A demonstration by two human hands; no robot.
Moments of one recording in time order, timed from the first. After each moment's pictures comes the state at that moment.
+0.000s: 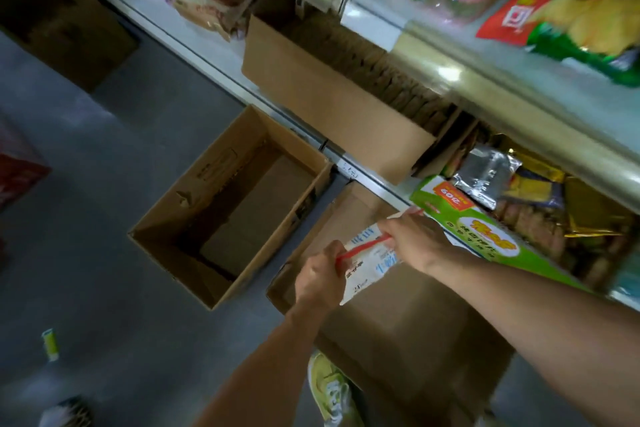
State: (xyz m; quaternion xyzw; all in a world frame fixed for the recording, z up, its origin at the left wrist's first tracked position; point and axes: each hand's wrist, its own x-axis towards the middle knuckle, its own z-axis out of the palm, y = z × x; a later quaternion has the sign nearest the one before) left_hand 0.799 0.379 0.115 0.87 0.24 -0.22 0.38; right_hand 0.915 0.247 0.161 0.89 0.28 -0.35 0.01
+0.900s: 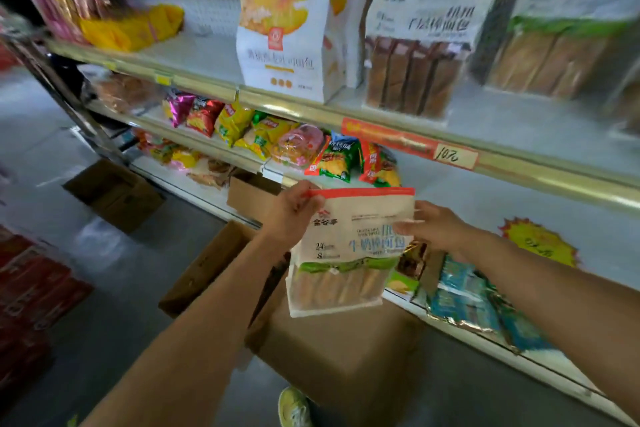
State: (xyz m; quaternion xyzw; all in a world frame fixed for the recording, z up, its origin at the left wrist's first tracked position) left_hand 0.725 0.202 0.560 0.86 0.01 0.06 0.50; right_hand 0.785 -0.063 0.537 0.81 -0.03 -0.26 -0.52
